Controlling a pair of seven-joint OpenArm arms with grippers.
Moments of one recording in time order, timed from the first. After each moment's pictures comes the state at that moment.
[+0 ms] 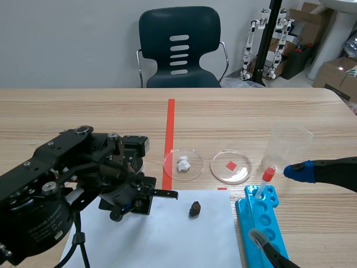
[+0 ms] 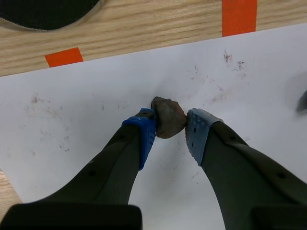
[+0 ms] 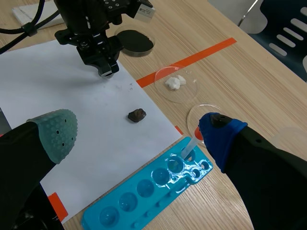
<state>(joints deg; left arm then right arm) -6.2 -8.6 28.7 80.0 -17.9 17.6 60.9 -57.4 45.1 3.6 118.7 2.4 17.6 21.5</state>
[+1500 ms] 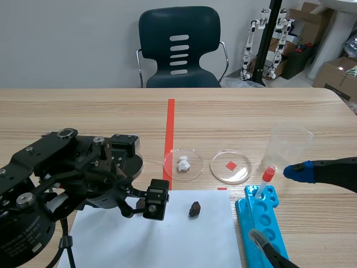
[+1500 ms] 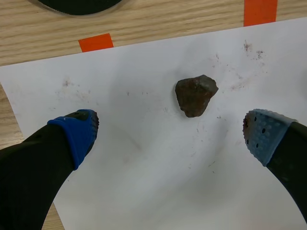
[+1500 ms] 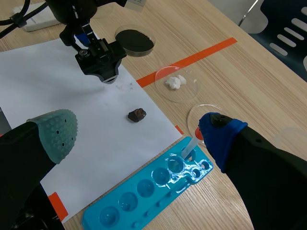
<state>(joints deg) -2.8 -12.0 28.7 86.5 -17.1 19.6 61.1 -57.4 45.1 3.6 118.7 2.4 17.6 21.5</state>
